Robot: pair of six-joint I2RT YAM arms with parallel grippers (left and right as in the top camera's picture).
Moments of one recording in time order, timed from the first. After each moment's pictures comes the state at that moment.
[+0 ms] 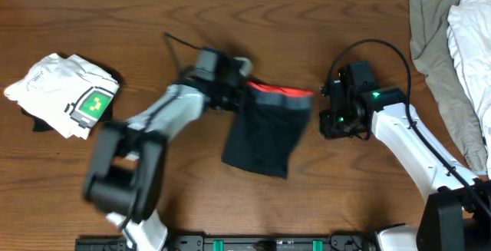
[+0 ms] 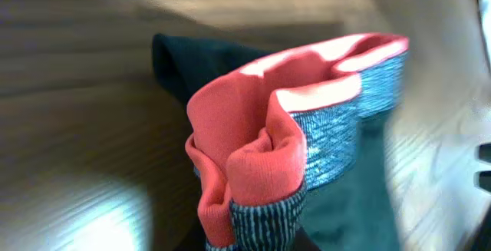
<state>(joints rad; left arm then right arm) -0.28 1.82 1.10 -0.36 0.57 -0.18 0.24 1.55 1.00 -0.83 -0.18 0.06</state>
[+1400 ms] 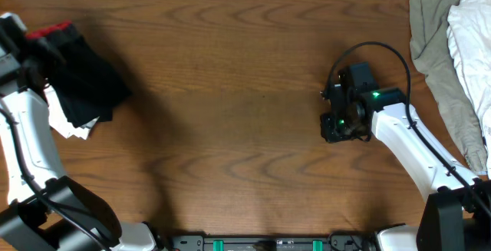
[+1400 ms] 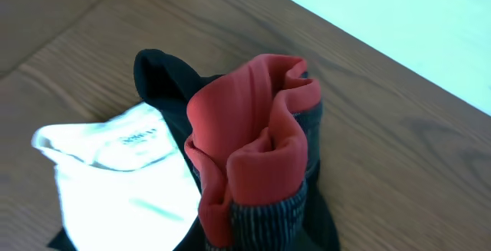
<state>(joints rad) 0.56 1.63 1.39 -0.48 0.14 -0.12 0.24 1.55 1.00 -0.87 -0.18 0.06</state>
